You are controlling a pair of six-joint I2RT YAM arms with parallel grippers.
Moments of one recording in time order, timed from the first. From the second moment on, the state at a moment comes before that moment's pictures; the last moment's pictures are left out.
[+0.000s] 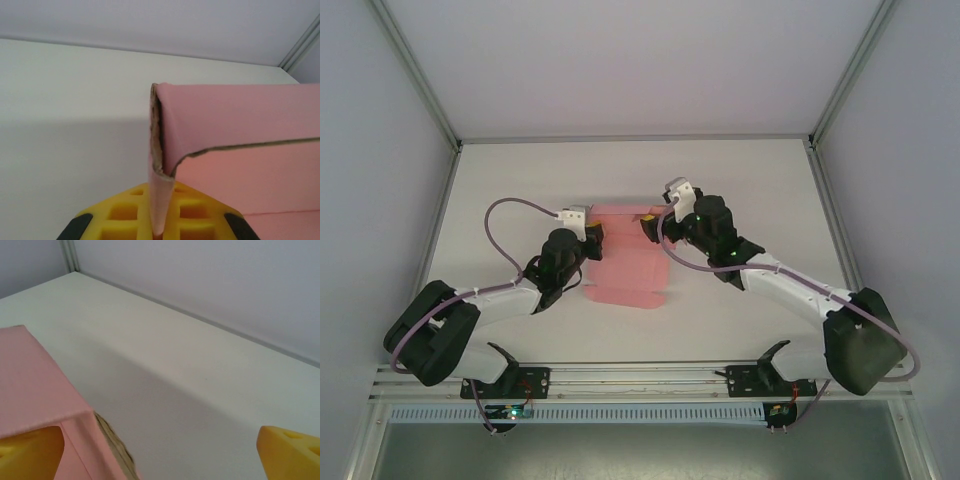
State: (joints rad) left arm -0.55 1.39 0.50 0.60 -0.15 -0.35; right arm 0.59 1.28 0.77 0.18 0.03 -0.02
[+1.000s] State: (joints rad) left arm -0.55 1.30 0.52 0.48 -0.19 -0.35; right arm 0.55 1.15 0.71 -0.23 0.07 -0.02
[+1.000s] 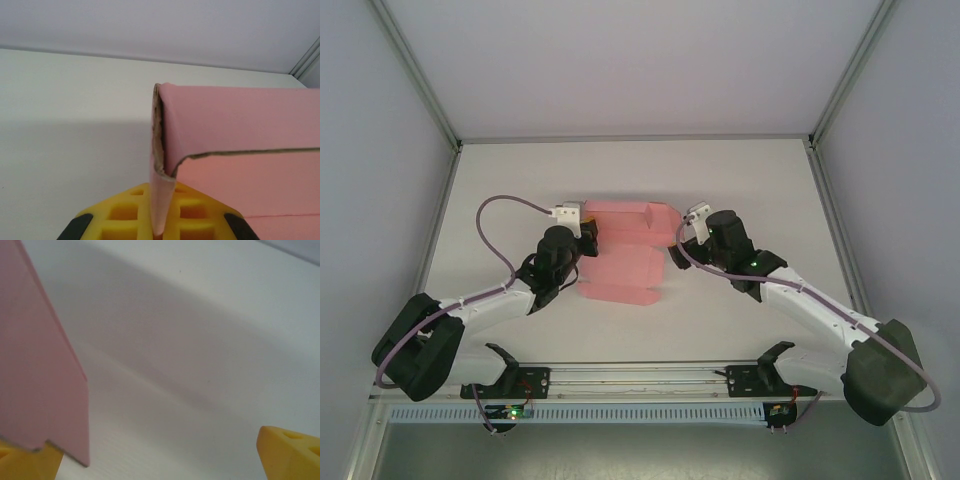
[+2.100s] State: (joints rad) left arm -0.55 1.38 0.56 0.48 -0.07 -0.38; right arm 0.65 1.28 0.72 0.11 0.15 -0.06
